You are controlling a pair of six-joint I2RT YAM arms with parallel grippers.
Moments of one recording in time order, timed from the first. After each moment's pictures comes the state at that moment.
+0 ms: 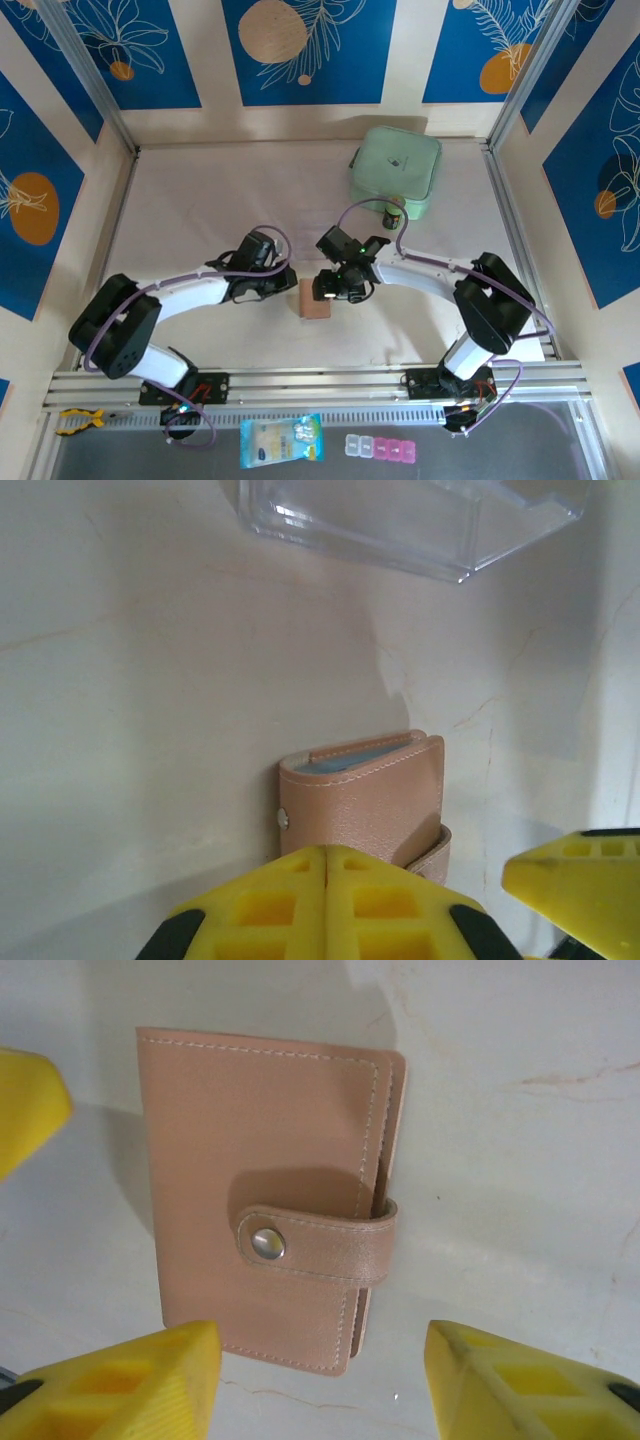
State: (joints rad) left arm -0.64 1.47 0.64 -0.05 0.33 -0.90; right arm 0.84 1.62 1.02 -0.67 -0.18 0.74
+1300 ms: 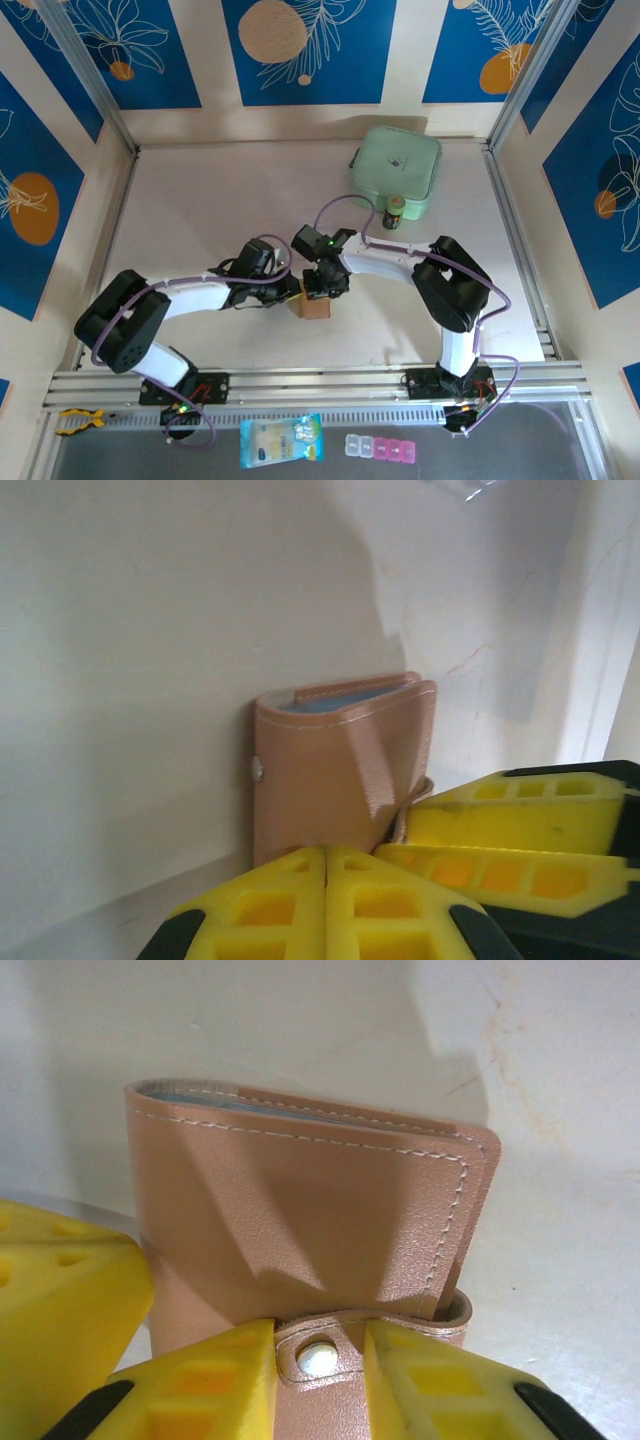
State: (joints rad) left arm -0.65 1.50 0.57 0.06 0.45 -0.97; right arm 0.90 1.85 1.24 -0.79 -0.12 0.74
